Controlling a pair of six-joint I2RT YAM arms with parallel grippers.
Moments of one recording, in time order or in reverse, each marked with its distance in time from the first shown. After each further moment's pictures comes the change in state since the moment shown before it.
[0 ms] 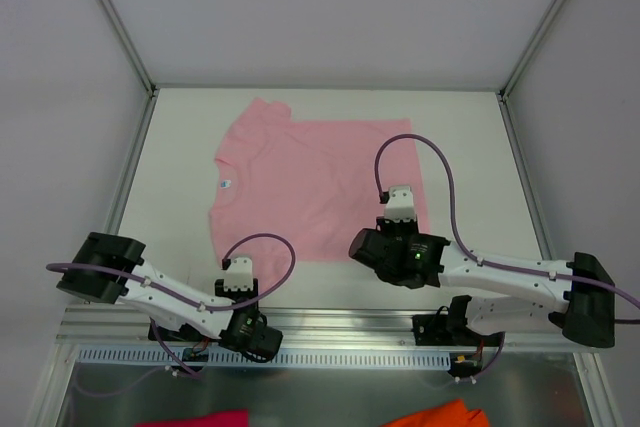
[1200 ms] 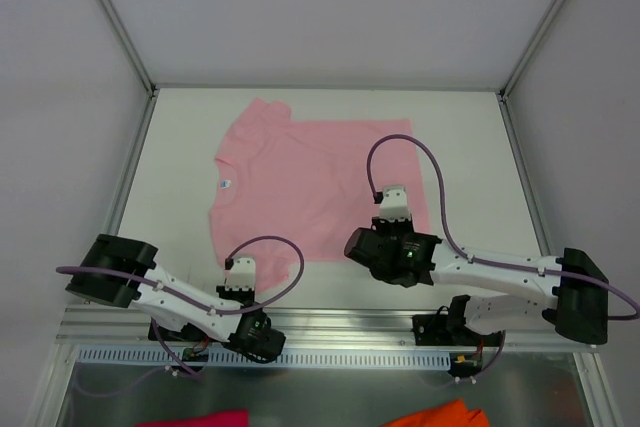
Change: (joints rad) left arm -0.003 0.061 0.013 -0.041 -0.018 -0.001; right arm -0.007 0.045 0.002 0.032 -0.005 -0.025
